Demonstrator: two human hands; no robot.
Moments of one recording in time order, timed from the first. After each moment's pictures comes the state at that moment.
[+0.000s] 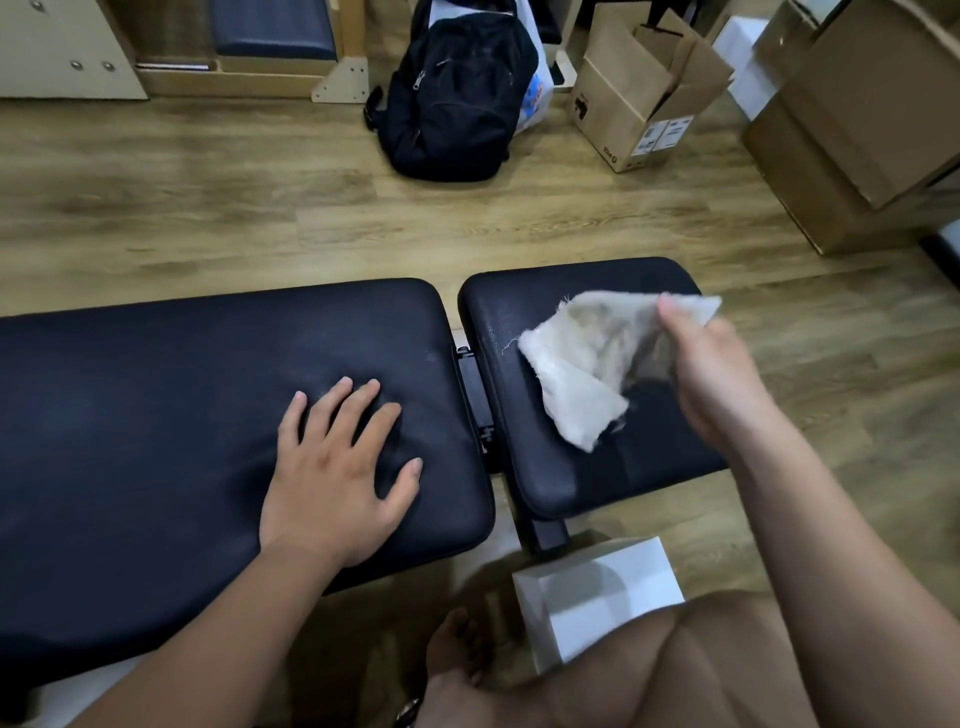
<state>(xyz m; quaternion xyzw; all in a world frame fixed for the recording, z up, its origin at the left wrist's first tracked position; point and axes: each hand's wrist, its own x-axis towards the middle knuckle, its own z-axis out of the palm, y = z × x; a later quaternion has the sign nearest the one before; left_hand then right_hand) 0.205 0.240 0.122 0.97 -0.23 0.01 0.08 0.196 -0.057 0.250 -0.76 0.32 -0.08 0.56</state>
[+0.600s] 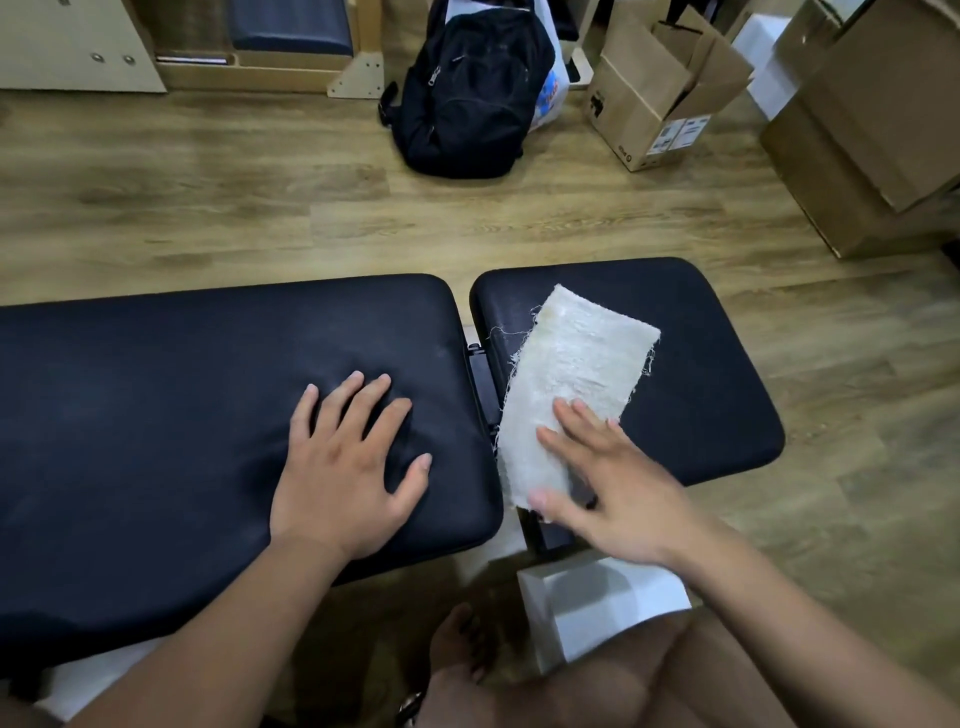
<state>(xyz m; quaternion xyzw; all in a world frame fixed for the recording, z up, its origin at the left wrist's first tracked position) 0.205 0.239 0.120 0.97 -0.23 0.02 0.09 0.134 -0.026 0.186 -0.97 -0.02 0.22 0.13</state>
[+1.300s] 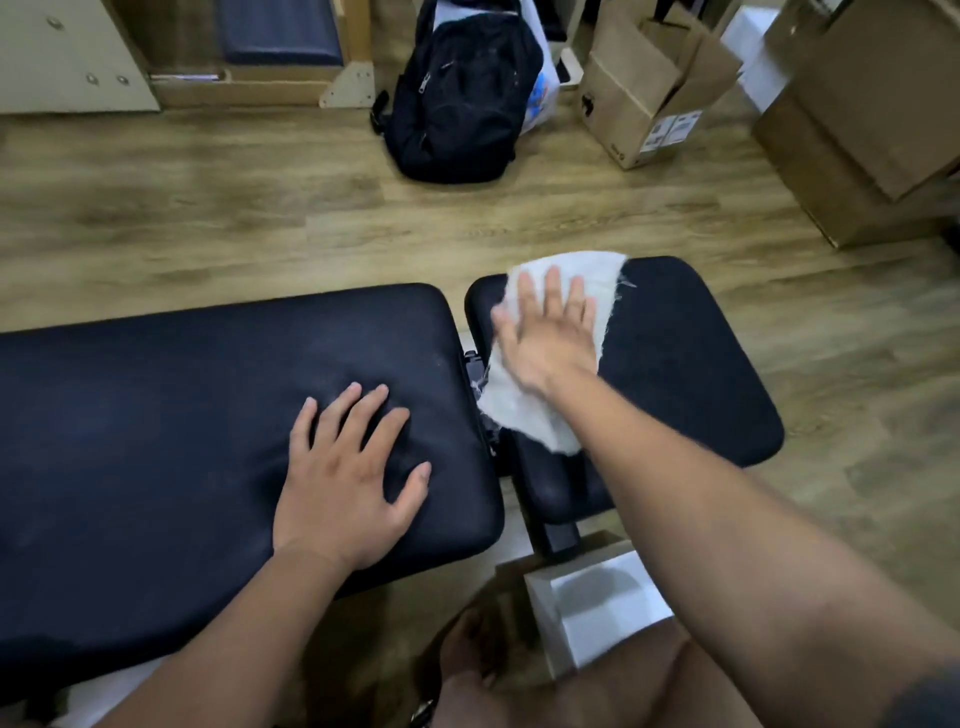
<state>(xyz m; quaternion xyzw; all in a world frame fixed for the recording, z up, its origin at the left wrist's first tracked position) 0.205 0.240 0.123 0.97 -0.23 0.02 0.09 0.287 -0.011 0.134 -0.98 0.18 0.11 0.06</state>
